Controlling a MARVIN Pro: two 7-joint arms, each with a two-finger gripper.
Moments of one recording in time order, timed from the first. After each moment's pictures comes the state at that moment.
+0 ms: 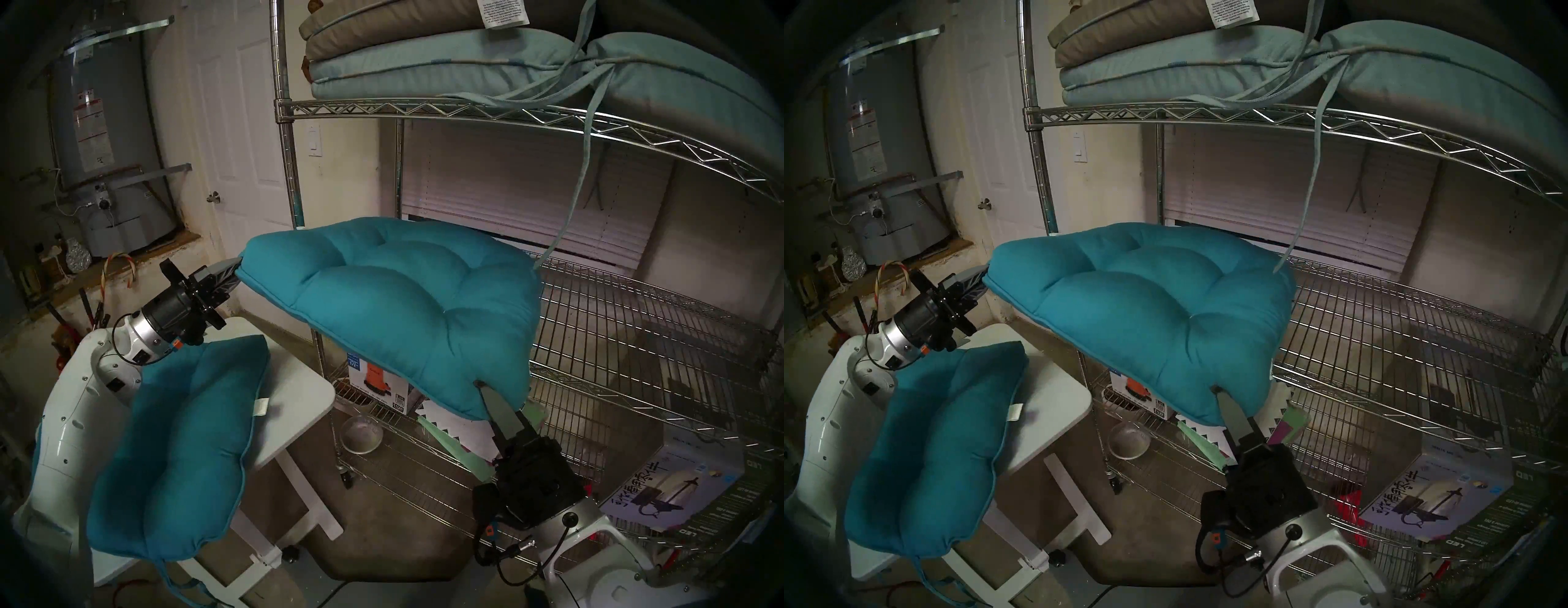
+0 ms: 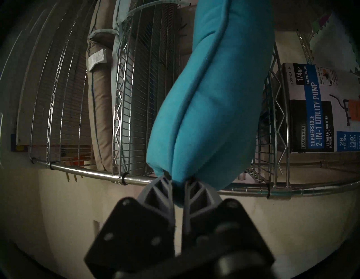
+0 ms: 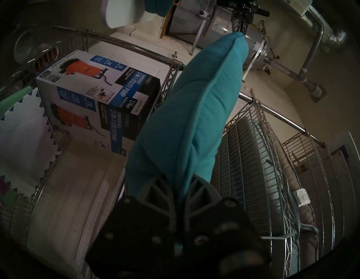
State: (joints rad) left arm 1.46 -0.83 -1.70 -1.49 0.82 -0.96 0.24; right arm -2.27 -0.78 1.19 -2.42 -1.69 0.51 -0.04
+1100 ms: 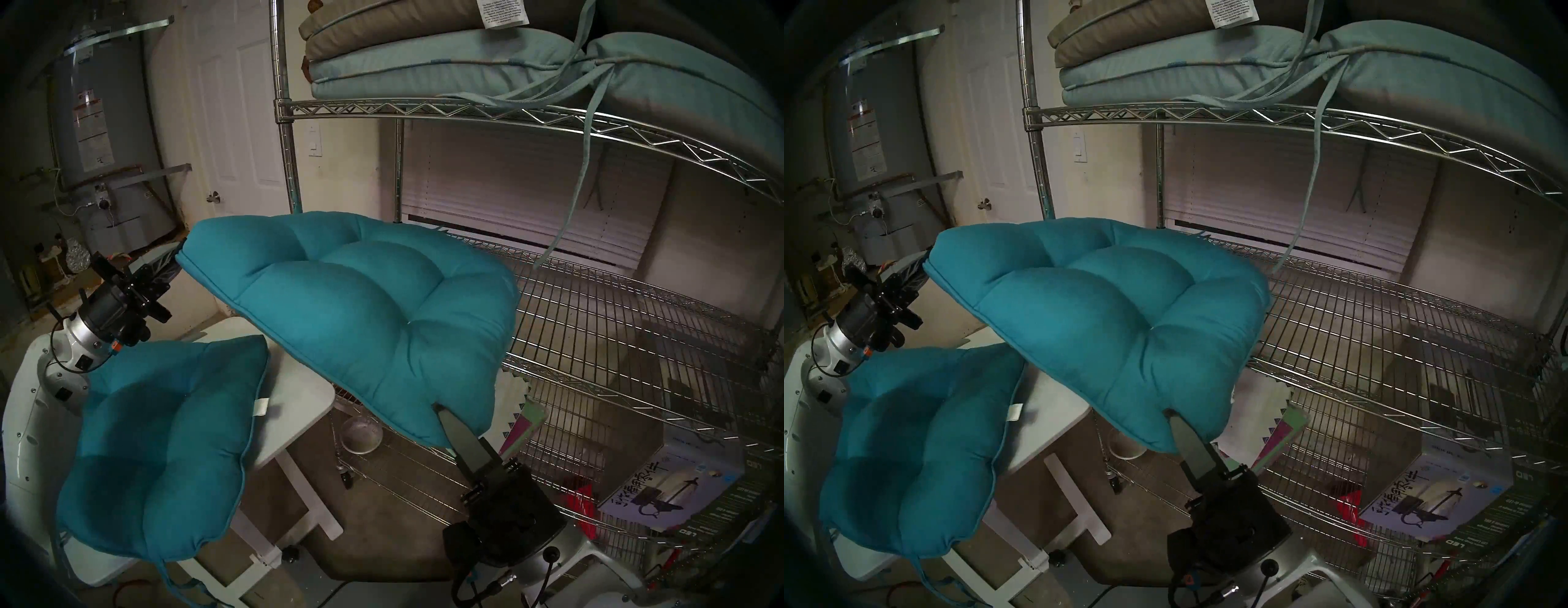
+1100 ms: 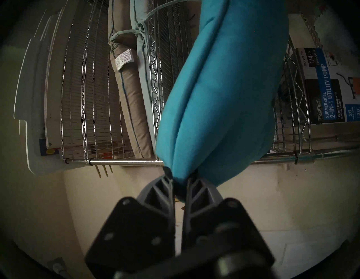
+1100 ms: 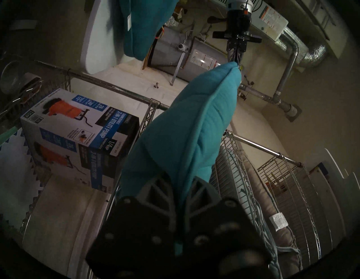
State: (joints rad) left arm 1.69 -0.79 -1.99 -1.61 0.79 -0.96 0.30; right arm -2.24 -0.74 1.08 -2.42 -1.75 0.39 -0.15
